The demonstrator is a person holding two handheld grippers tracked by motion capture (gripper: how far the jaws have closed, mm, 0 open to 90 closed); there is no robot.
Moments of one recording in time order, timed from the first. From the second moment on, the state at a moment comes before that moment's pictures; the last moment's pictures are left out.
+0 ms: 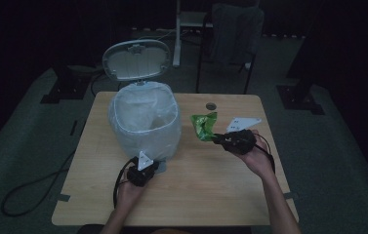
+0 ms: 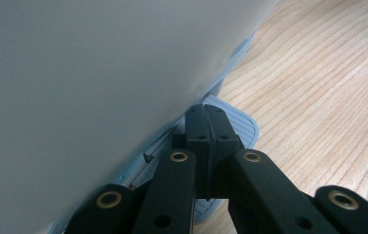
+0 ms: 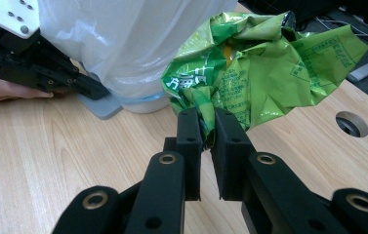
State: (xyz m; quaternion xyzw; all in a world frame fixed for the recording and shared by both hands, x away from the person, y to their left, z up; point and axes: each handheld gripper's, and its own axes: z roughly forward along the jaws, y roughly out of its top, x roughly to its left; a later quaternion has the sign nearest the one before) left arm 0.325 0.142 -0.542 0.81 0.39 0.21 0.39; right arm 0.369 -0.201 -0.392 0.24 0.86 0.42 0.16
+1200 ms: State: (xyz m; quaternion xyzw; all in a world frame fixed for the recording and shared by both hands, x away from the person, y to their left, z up) left arm 0.325 0.142 -0.542 0.81 0.39 0.21 0.39; right arm 0.376 -0.197 -0.347 0.22 0.85 0.43 0.19
